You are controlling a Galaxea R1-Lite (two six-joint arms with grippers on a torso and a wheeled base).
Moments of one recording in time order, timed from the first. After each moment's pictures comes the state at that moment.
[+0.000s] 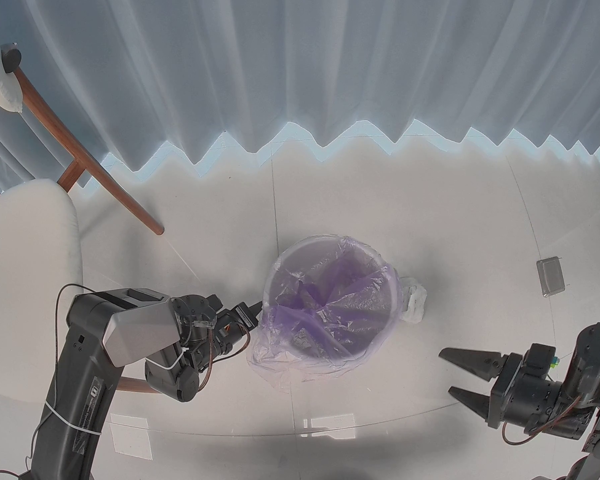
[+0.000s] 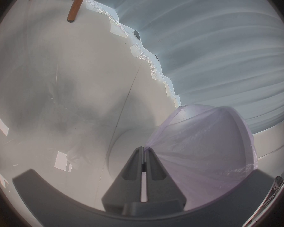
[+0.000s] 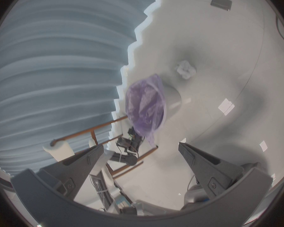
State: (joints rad) left arm -0.32 2.73 -1.07 -1.51 -0.28 -0.86; right arm 0.51 1.50 -0.02 -1.13 0.03 1.25
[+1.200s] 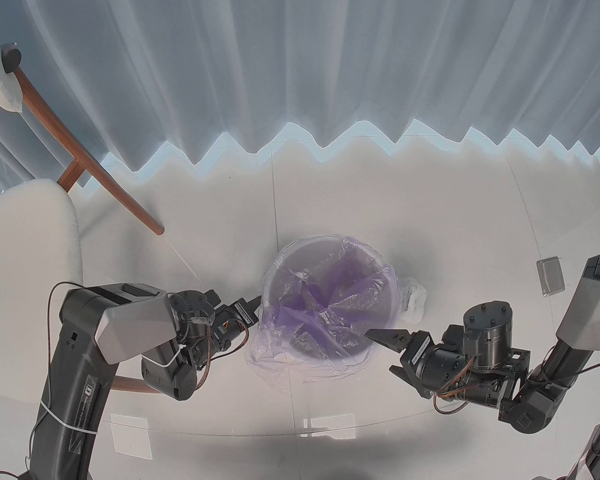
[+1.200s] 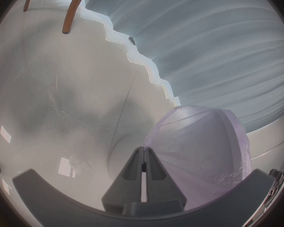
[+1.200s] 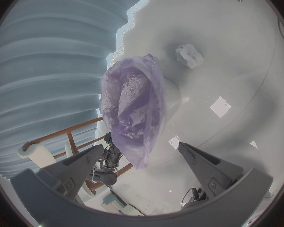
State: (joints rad) left arm -0.33 2.68 -1.03 -1.51 -0.24 -0.81; right arm 0.46 2.02 -0.38 -1.17 0.09 1.19
